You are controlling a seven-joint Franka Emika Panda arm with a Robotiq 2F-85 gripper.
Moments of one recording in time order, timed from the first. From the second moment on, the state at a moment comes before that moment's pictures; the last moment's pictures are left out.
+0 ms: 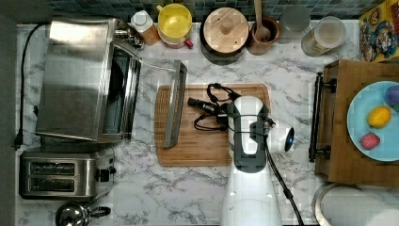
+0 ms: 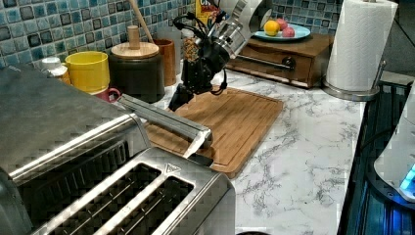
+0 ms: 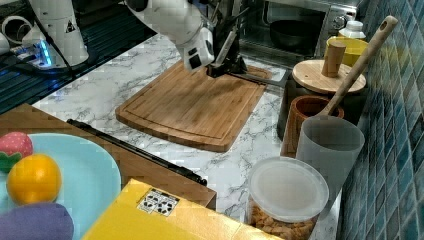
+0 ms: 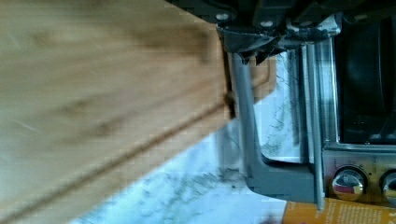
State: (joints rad) arm -0.09 0.37 -0.08 -2.25 1.41 0.69 -1.73
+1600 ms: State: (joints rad) arm -0.03 0.42 -0.04 -2.13 1.12 0.65 -1.59
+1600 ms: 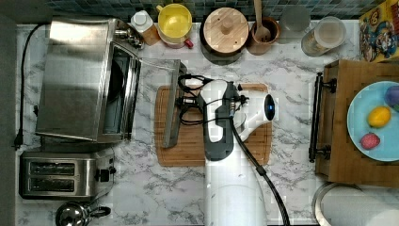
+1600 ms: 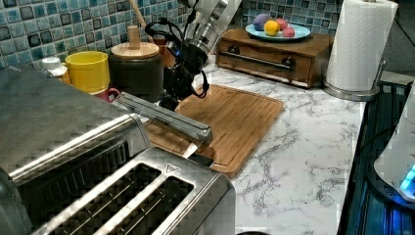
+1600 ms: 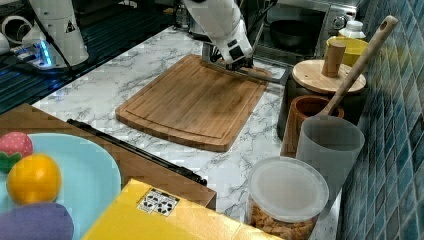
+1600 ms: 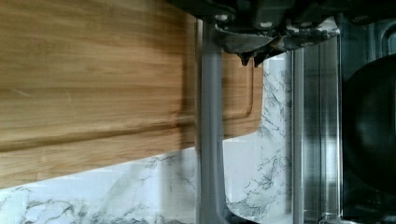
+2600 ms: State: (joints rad) arm 0.14 0.21 0.05 -2.11 0.42 0.86 -0.86
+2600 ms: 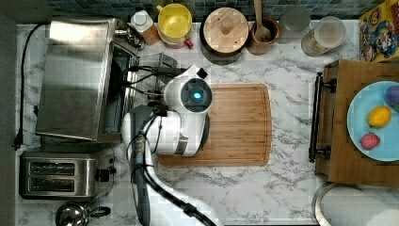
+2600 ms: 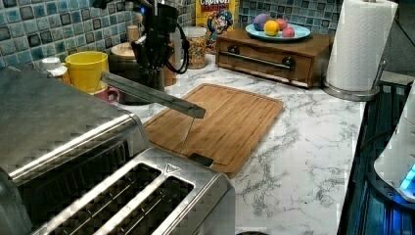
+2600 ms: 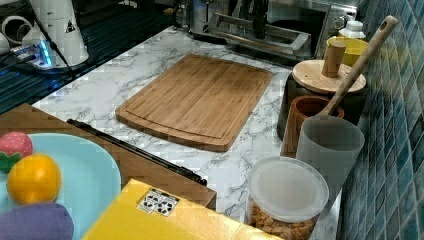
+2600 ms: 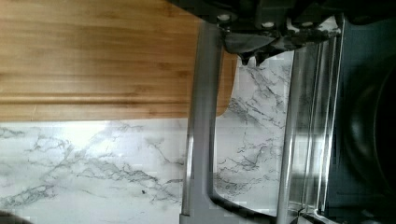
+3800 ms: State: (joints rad) arm 0.42 0.21 0.15 -1.95 -0.25 0.76 -0.27
